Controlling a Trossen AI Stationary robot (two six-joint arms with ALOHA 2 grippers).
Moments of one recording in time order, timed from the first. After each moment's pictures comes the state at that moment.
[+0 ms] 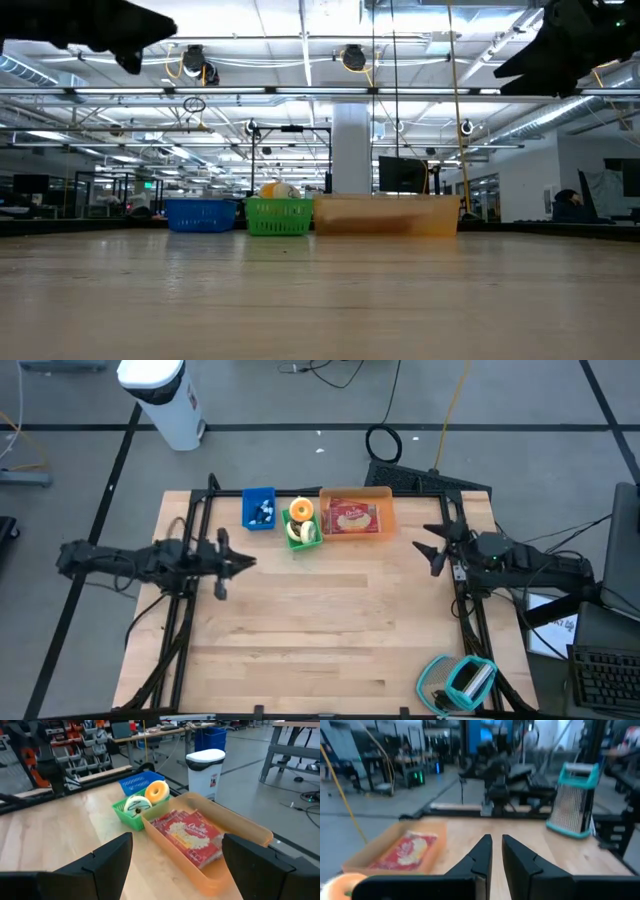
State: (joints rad) left arm -0.10 0.44 0.32 0.13 -0.16 0.00; right arm -0.07 0.25 0.45 -0.44 0.44 0.20
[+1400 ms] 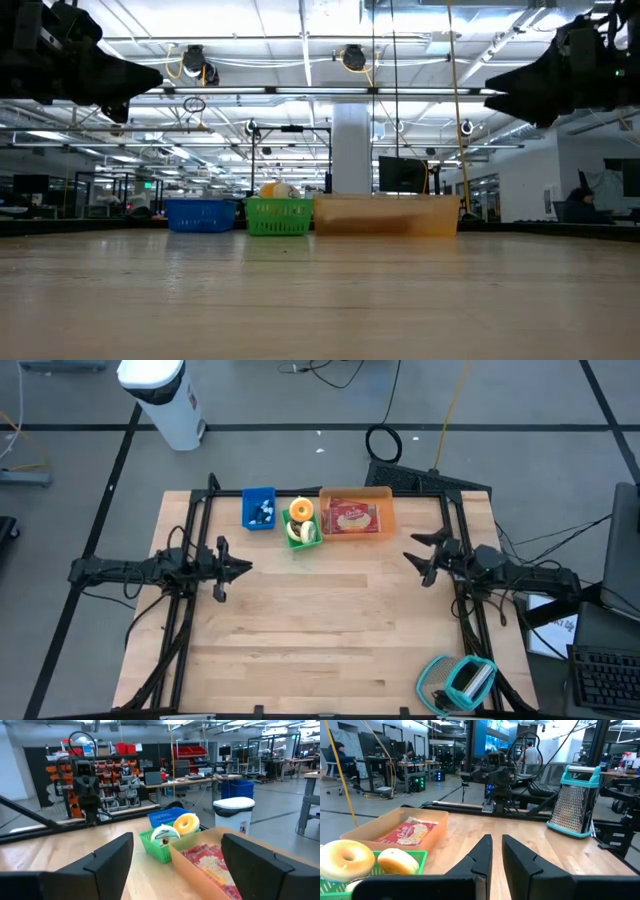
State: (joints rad) left arm -0.02 0.13 0.02 0.18 -0.10 -0.06; right arm -0.07 0.00 0.07 0.03 0.31 0.05
